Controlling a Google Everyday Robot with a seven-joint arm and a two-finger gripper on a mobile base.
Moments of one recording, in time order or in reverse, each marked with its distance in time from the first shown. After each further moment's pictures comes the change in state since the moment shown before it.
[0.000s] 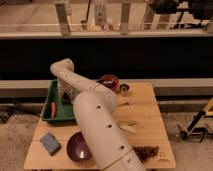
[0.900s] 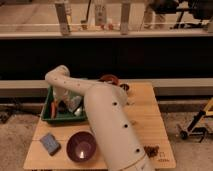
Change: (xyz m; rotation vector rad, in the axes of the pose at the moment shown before) arm -0.071 -0.005 -0.004 -0.004 0.006 -0.052
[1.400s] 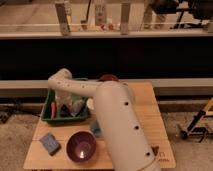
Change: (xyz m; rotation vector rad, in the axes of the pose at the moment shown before) arm -0.026 0.026 -0.004 -0.004 -0.001 0.054
